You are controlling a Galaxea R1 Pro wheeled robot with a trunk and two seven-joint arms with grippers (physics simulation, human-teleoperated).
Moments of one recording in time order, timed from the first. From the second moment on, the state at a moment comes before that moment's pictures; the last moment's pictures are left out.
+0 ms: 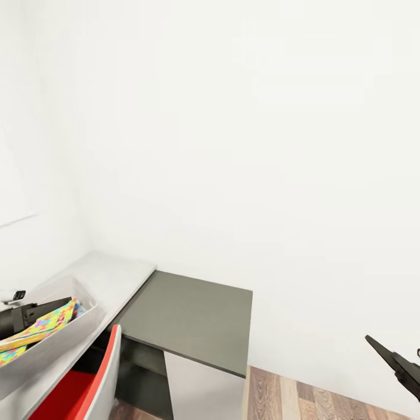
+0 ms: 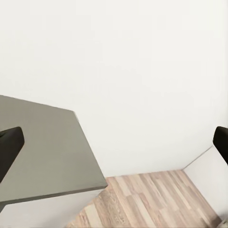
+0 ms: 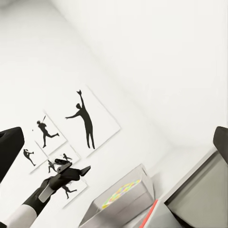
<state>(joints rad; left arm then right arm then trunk) -0.35 0.51 0.55 -1.18 0.18 0.79 -1.57 0.06 -0.21 -0.74 -1.45 -0.65 0.71 1.54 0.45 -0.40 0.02</state>
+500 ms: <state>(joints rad) -0.37 0.37 0.32 -1.35 0.15 0.93 -1.57 0.06 -0.21 -0.74 -1.45 -0.65 0.71 1.54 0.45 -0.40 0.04</state>
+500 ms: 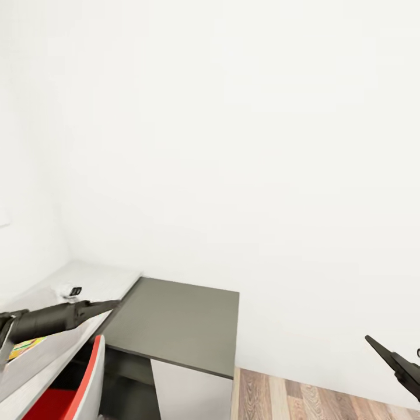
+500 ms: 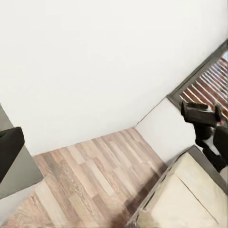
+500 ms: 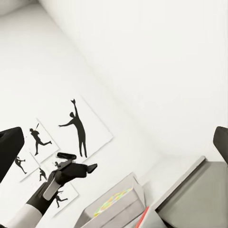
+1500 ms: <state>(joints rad) -0.38 0.19 0.17 -1.35 0.03 0.87 -1.11 0.06 -0.21 -0.74 -1.43 -0.65 0.71 1.44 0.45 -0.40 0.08</state>
